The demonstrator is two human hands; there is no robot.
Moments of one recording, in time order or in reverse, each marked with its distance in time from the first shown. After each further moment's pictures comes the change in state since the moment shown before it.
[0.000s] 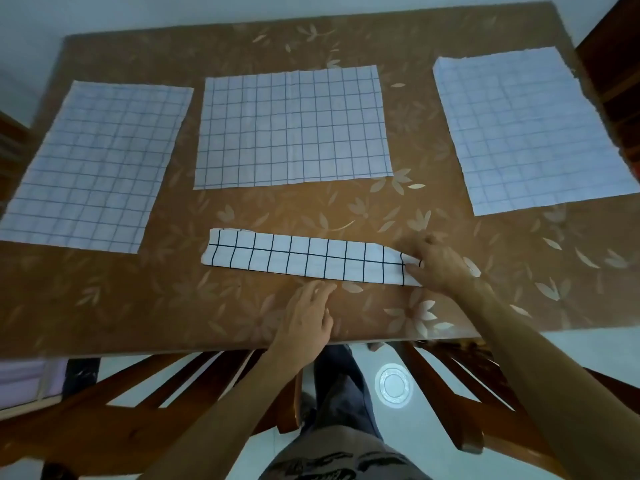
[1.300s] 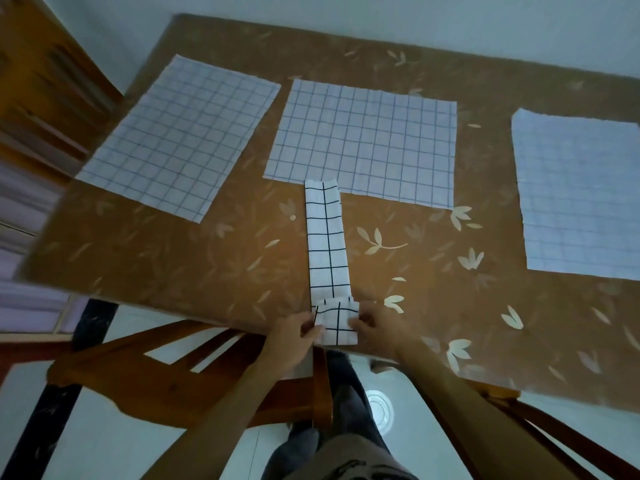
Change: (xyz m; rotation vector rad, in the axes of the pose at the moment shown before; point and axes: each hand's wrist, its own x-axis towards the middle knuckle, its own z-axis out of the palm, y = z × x) left_hand -0.049 -0.070 -0.027 -0.456 -0.072 -0.458; right_hand -0.045 -0.151 0.080 0.351 -0.406 -0.024
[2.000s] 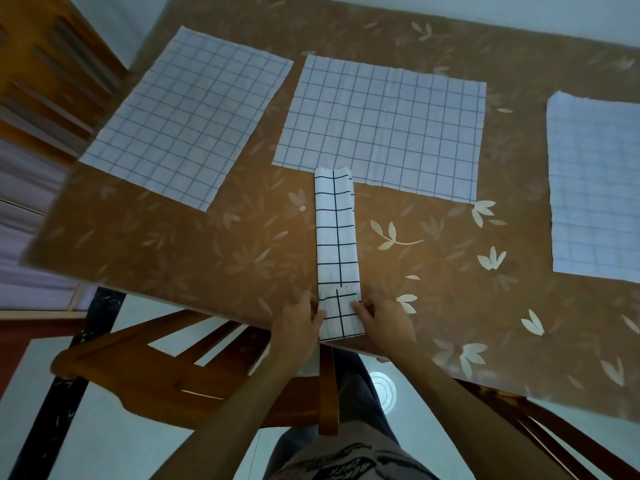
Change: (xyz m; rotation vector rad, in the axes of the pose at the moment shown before) left_hand 0.018 0.000 0.008 0.134 0.190 -0.098; right_hand 0.032 0.001 0.020 -0.216 0.237 0.046
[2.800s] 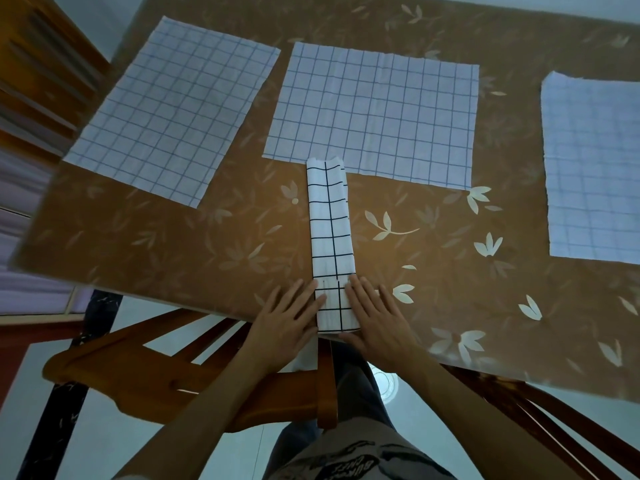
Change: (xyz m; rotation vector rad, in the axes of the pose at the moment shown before) left_hand 0.006 -0.056 -0.009 0.759 -0.012 0.683; right_hand -0.013 0.037 0.023 -0.580 0.018 -0.545
